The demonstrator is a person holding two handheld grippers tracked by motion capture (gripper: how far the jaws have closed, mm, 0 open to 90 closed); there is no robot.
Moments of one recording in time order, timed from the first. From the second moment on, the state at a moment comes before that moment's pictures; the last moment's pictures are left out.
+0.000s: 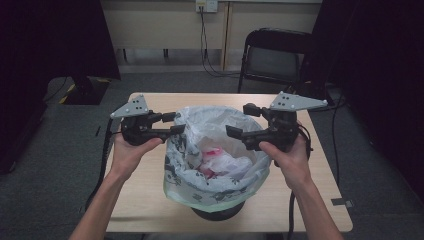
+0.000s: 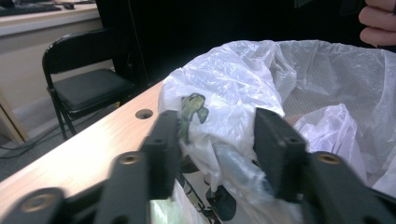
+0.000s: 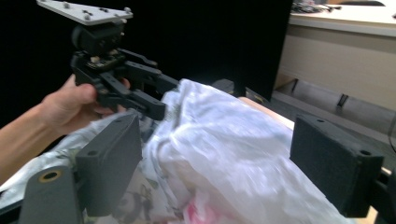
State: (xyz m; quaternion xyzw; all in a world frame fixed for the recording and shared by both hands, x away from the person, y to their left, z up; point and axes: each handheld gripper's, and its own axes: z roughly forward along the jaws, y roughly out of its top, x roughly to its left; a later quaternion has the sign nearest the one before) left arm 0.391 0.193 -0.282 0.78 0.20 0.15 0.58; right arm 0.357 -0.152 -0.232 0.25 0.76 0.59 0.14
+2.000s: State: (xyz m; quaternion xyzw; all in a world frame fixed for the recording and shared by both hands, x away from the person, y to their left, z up) left arm 0.350 0.144 -0.207 0.75 0.05 0.17 0.63; right arm 0.365 -0.087 -0.171 0.13 0.77 0.63 0.04
